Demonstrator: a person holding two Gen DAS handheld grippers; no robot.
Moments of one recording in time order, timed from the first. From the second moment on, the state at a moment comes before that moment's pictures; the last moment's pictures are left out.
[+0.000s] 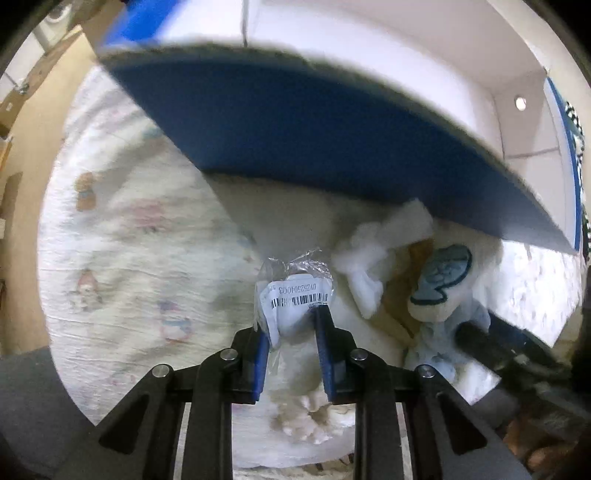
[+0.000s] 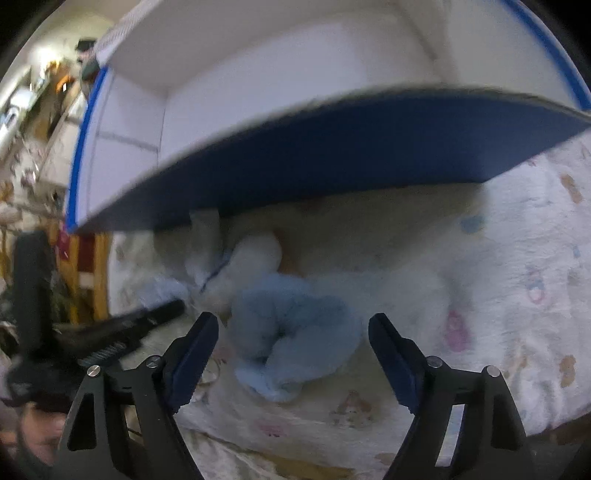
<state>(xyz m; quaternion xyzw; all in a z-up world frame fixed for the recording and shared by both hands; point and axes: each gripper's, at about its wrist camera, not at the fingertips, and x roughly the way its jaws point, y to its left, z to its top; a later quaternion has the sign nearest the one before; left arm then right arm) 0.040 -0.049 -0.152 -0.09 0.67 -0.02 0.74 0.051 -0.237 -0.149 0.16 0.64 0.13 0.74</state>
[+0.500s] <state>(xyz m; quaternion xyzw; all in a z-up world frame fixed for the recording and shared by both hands) 0.012 -0.019 -0.119 -0.08 0.61 0.02 0.78 0.037 -0.225 -0.104 0.09 0.56 0.13 0.81</state>
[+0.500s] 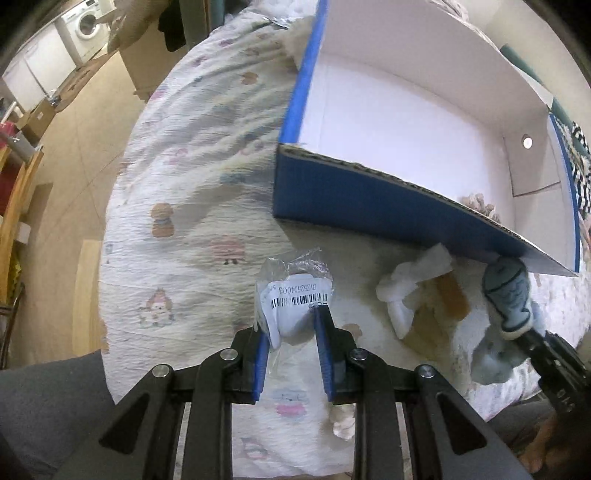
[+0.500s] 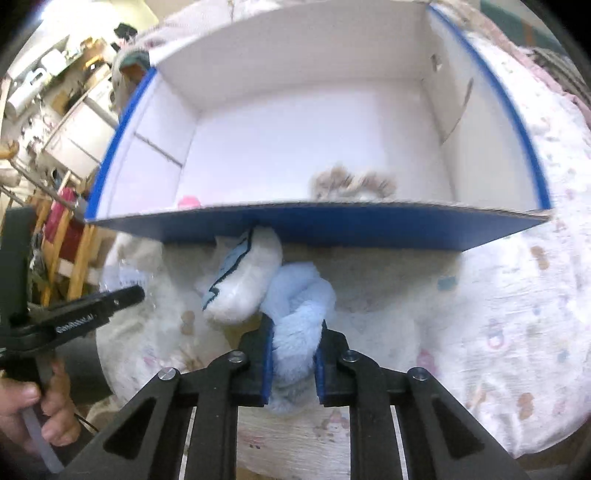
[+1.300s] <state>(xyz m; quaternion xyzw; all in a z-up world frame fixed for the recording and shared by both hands) -0.013 0.023 -0.048 -0.13 0.55 0.05 0.82 -0.014 -0.273 0.001 0.14 0.46 0.18 0.86</state>
